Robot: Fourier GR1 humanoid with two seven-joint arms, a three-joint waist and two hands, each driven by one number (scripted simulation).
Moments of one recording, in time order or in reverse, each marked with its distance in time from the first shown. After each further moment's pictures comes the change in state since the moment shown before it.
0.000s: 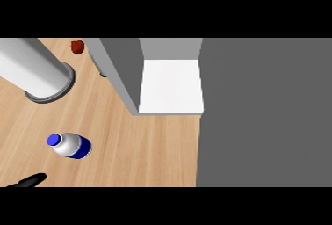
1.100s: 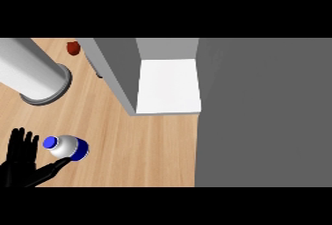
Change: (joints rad) left arm -0.156 0.024 0.153 0.816 0.139 -0.175 -0.388; right arm 0.303 -0.046 0.109 -0.066 0.091 0.045 -0.227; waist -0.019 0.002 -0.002
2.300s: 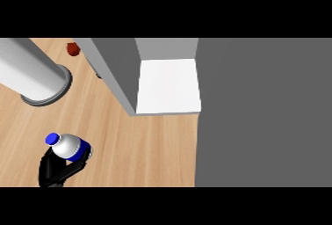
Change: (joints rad) left arm -0.323 0.106 0.031 0.891 -0.105 -0.126 -0.682; right arm 0.111 -0.051 0.026 0.002 0.036 0.008 -0.130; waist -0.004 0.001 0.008
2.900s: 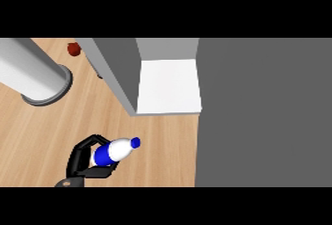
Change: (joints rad) left arm -0.047 -0.059 -0.208 0.020 -0.237 0.083 -0.180; right arm 0.039 -0.018 0.017 0.003 0.012 -0.015 -0.032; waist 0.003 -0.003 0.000
